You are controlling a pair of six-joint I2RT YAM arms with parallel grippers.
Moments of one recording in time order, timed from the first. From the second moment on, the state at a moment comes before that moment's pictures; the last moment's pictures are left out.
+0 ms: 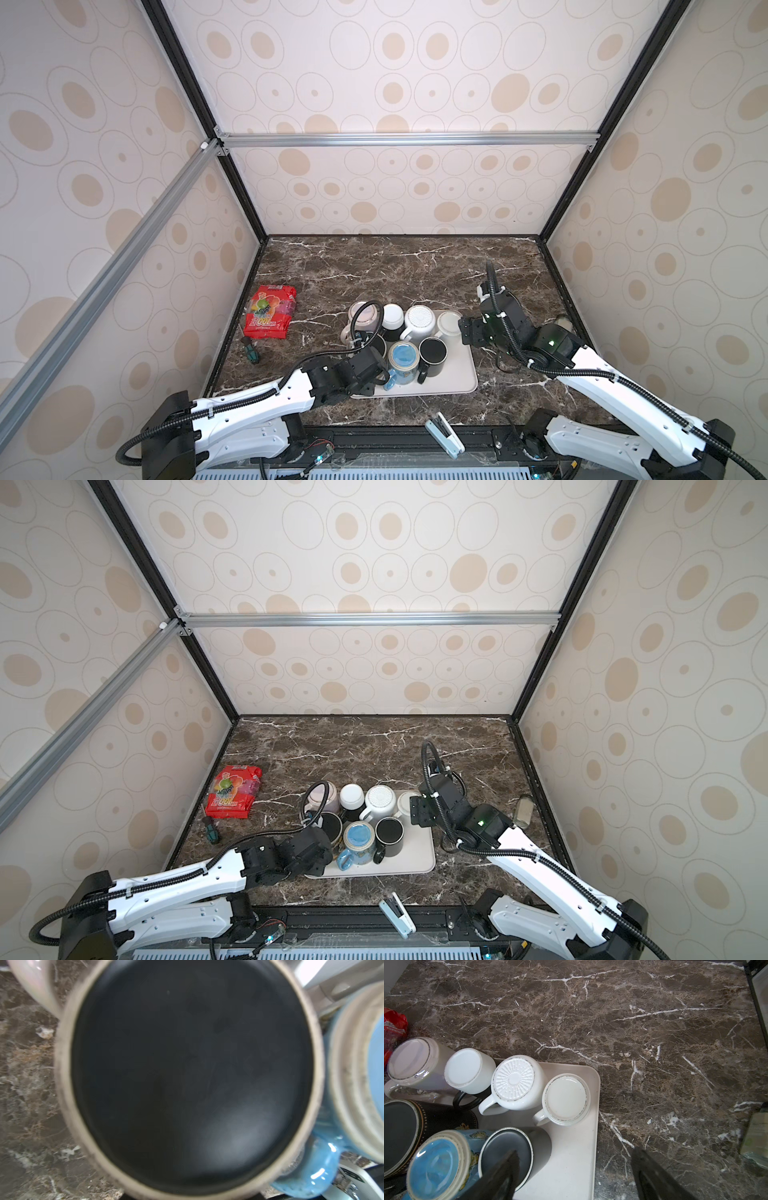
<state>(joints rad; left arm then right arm) -1.06 1.04 0.62 -0.74 -0.32 -0.88 0.74 0.98 0.94 -0.79 0.35 0.49</state>
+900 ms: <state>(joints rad) -1.06 1.08 0.62 -0.77 -0.39 -0.88 0.74 0.93 0.89 -0.75 0.35 0.52</state>
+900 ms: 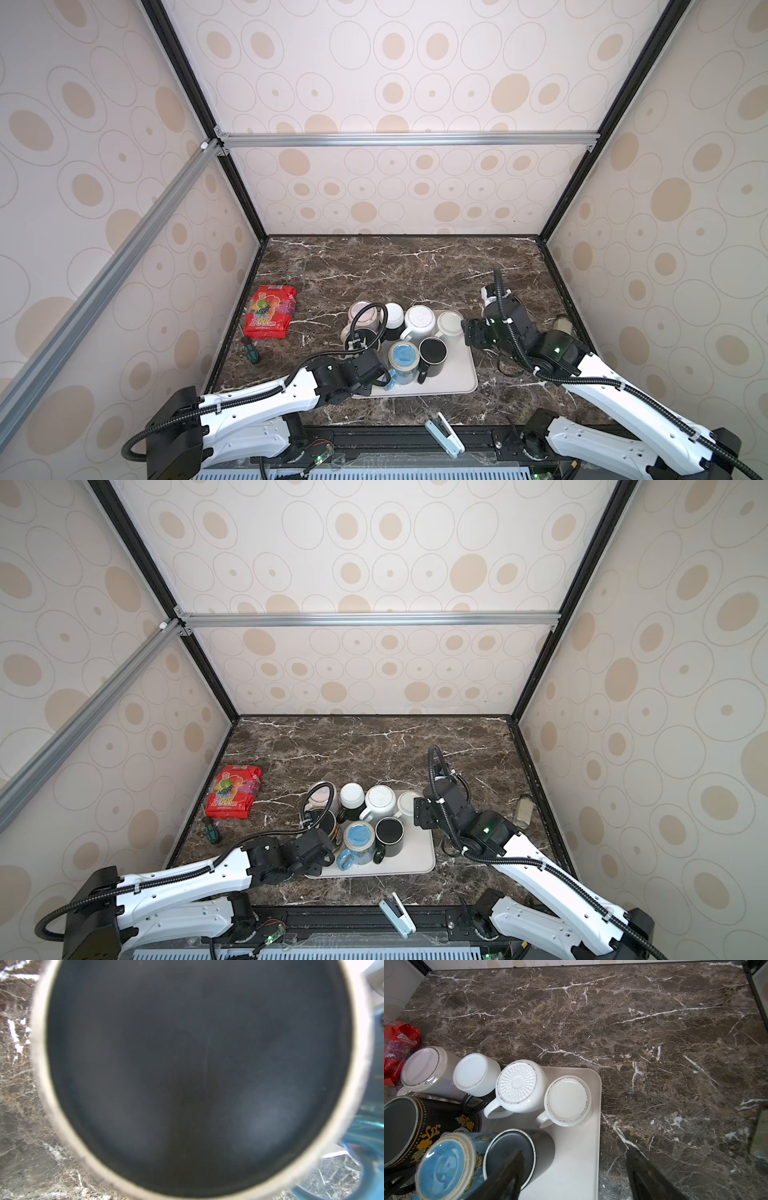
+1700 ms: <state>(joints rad) -1.08 1.01 0.97 -1.10 -0.42 -0.85 0.76 1.01 0.92 -0.67 0.25 0.52</state>
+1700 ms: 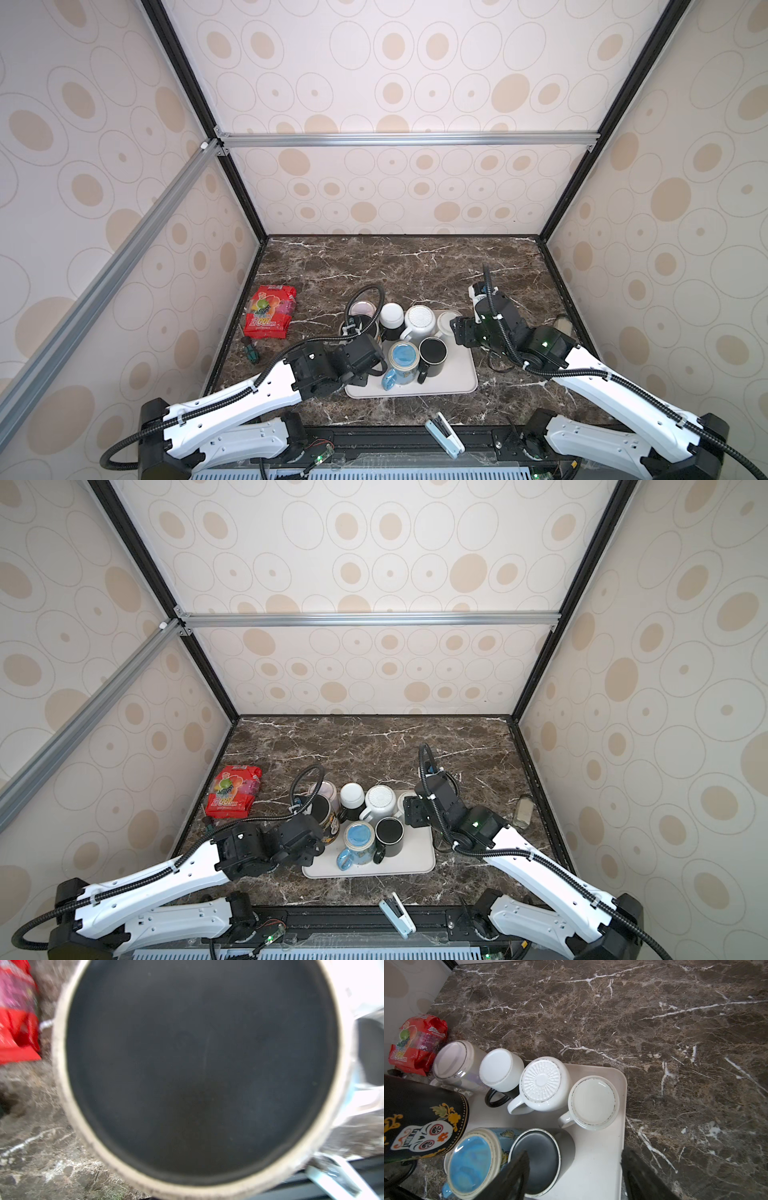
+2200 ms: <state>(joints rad) -1.00 0.83 0.99 -0.64 -0.40 -0.69 0.76 1.03 0.94 -0.40 0.00 0.53</state>
